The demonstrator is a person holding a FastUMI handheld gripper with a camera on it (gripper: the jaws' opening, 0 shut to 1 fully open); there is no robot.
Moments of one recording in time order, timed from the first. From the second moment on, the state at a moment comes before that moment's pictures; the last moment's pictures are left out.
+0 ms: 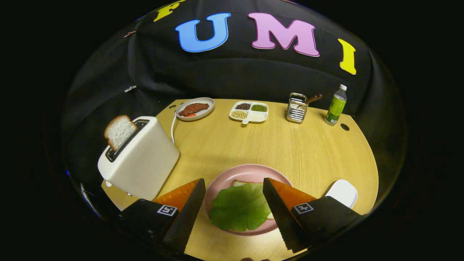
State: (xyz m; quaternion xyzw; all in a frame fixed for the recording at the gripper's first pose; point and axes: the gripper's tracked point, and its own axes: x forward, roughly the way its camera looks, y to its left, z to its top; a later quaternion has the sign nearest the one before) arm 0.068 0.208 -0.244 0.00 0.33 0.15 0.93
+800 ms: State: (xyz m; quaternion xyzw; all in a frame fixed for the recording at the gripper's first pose) arm 0.070 0.397 -0.148 -0.01 0.24 0.30 0.92
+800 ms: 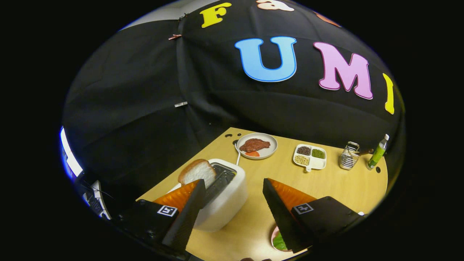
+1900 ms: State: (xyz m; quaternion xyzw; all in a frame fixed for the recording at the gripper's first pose) arm 0.081 0.509 -0.209 -0.12 0.28 0.28 0.91
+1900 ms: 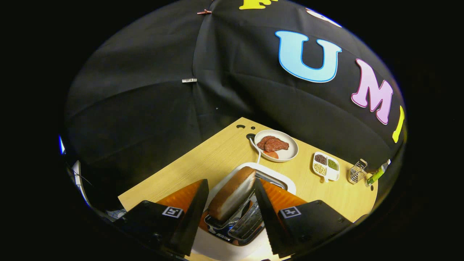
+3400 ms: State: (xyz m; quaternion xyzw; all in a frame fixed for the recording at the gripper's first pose) arm 0.111 0.365 -0.087 0.05 0.26 0.25 0.93
